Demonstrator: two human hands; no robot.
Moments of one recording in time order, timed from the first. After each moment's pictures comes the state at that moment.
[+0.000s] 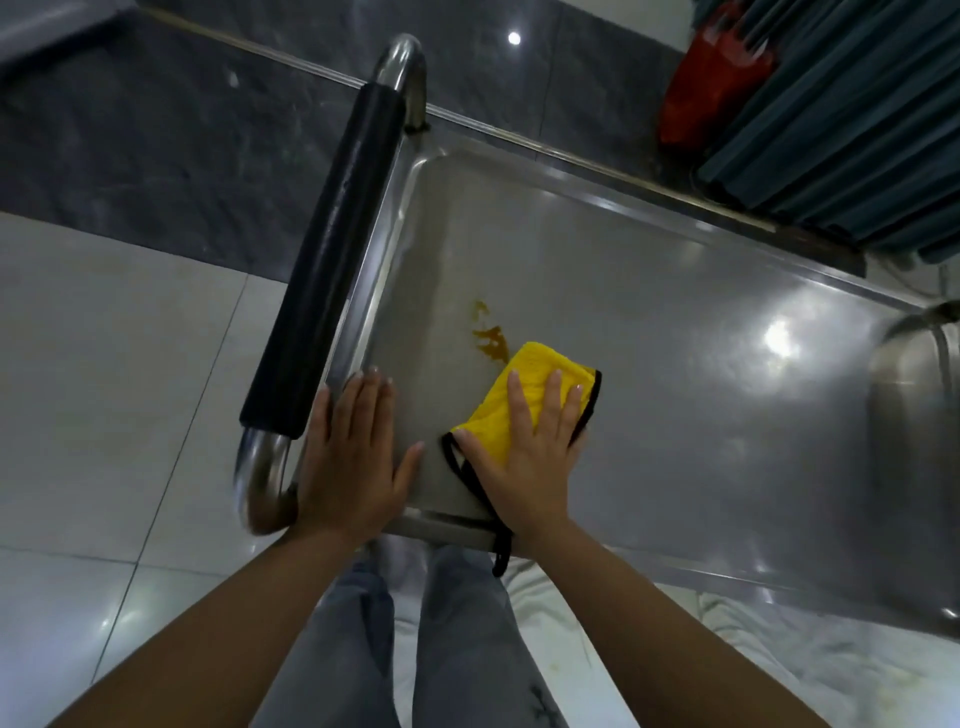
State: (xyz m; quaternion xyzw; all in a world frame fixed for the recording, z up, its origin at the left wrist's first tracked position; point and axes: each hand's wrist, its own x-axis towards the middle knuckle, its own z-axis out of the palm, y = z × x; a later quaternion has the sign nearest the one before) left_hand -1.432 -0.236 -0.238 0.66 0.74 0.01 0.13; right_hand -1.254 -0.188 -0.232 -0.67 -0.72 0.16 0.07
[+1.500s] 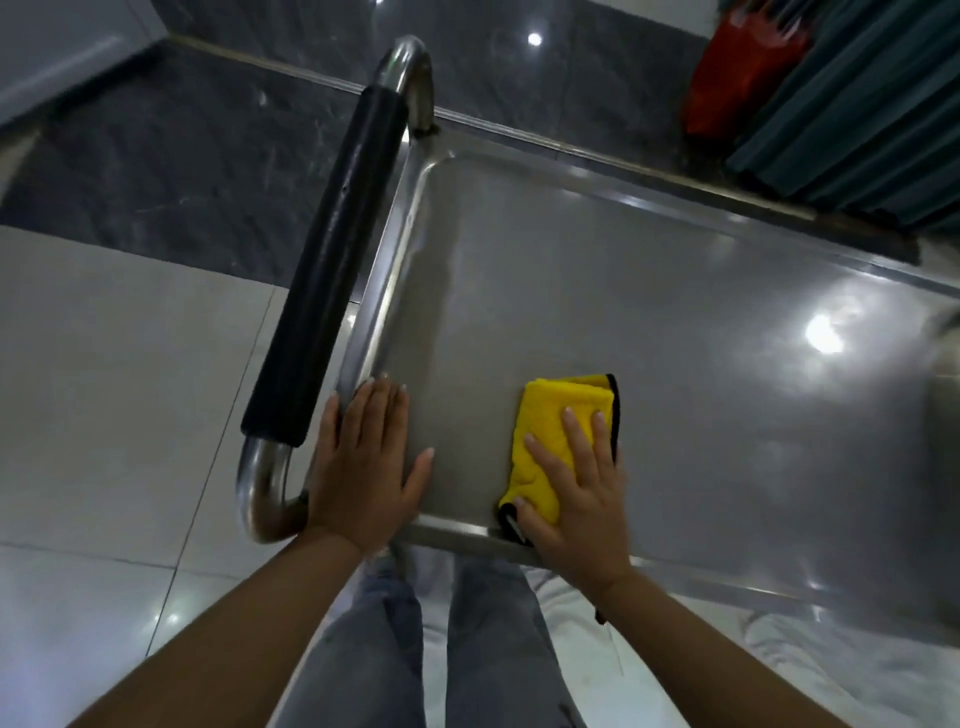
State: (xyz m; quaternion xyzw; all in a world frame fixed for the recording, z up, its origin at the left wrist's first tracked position) left_hand -1.430 -0.234 -0.237 0.67 0.73 -0.02 0.12; right_hand -1.191 -0.203 -0.242 -0.51 -0.83 0.13 0.15
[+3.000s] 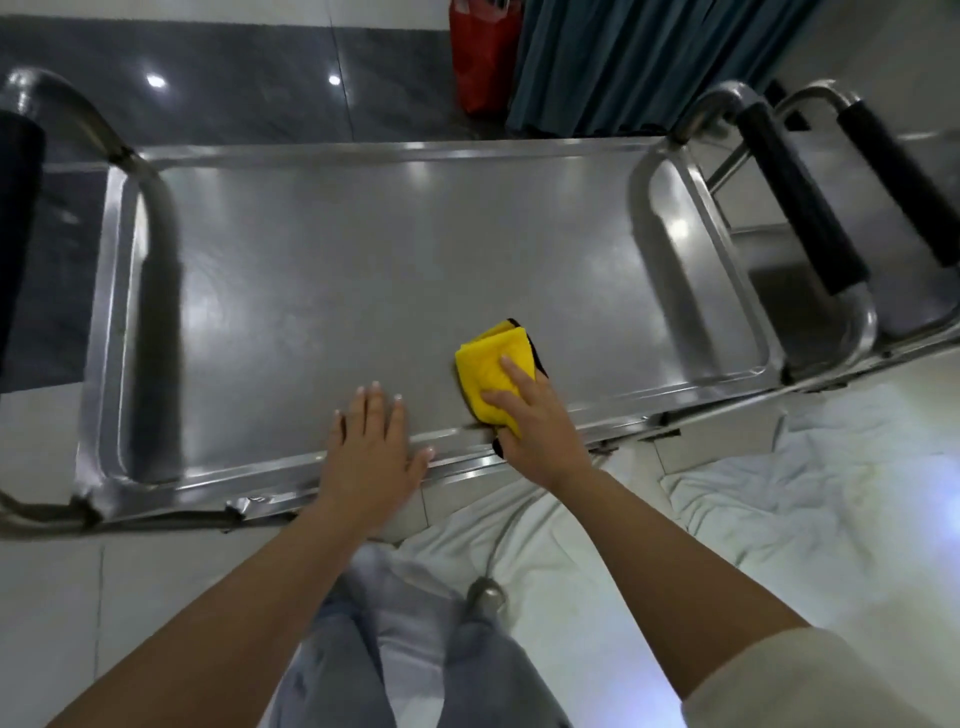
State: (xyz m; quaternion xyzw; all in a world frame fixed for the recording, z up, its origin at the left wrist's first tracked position) left_hand -1.227 -0.266 -0.227 0.78 0.60 -0.11 0.14; right_hand -1.004 -0.260 -0.218 -0.61 -0.77 0.17 0.11
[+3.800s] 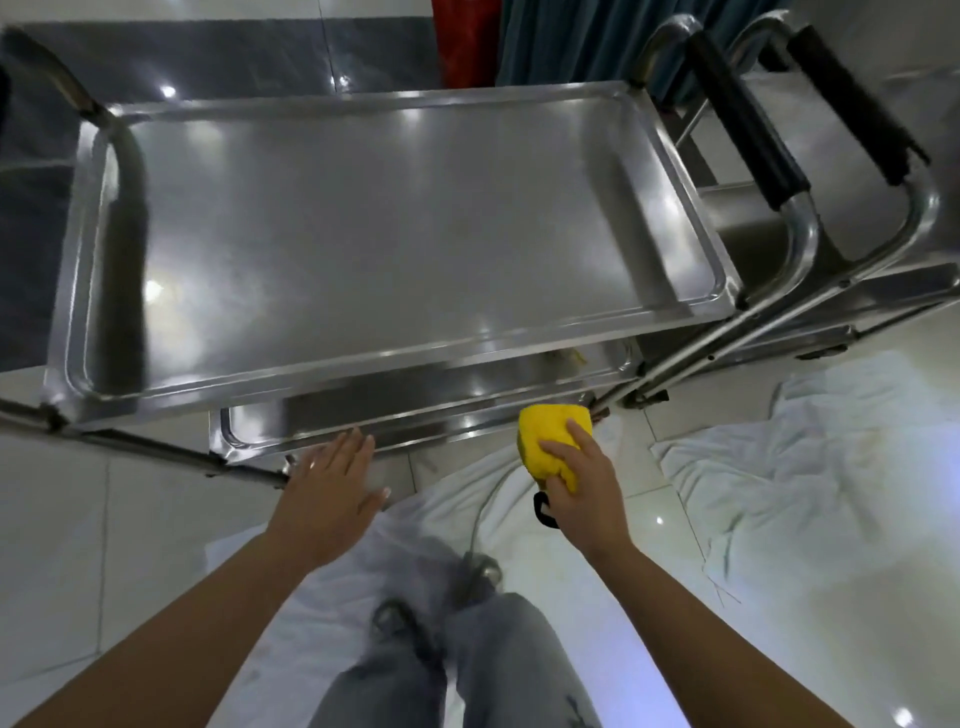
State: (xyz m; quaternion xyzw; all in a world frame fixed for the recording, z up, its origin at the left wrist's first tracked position) left_hand -1.205 -0.393 -0.244 0.80 0.55 -0.16 0.17; right_hand -0.903 -0.441 -0.233 -0.74 -0.58 0.25 0.22
